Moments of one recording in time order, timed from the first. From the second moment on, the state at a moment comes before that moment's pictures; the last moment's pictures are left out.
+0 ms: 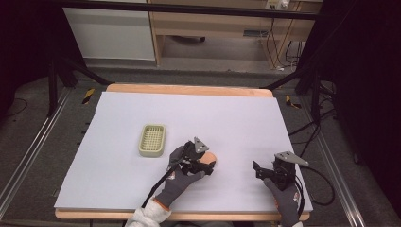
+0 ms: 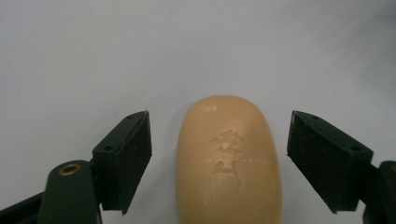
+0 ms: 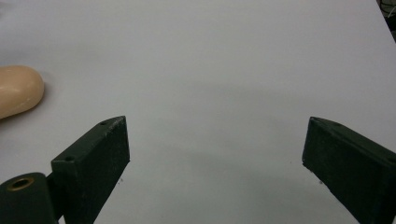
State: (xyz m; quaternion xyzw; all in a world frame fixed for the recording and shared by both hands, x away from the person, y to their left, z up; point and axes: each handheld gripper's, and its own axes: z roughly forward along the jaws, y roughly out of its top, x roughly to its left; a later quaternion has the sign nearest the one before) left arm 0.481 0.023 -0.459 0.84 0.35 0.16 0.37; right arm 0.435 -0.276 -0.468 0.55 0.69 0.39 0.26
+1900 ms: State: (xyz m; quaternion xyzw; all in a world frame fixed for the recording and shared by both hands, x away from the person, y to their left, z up) left arm 0.480 0.020 -0.472 0.86 0.36 0.14 0.35; right arm 0.436 -0.276 -0.469 0.55 0.69 0.38 0.26
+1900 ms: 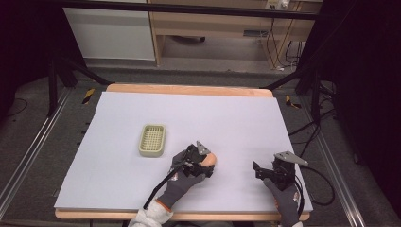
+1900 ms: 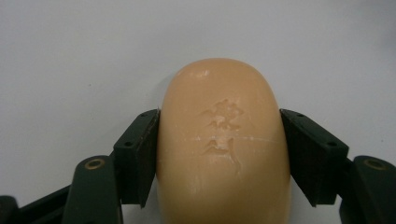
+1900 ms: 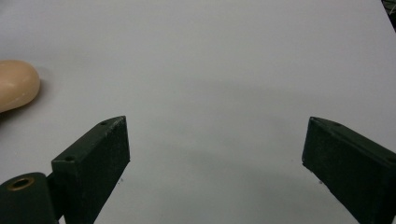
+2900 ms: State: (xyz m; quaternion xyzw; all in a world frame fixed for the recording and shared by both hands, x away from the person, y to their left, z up) left arm 0.469 0.049 -0.429 0.84 0.35 0.16 0.37; right arm 0.436 -0.276 -0.469 0.55 0.69 0.38 0.26
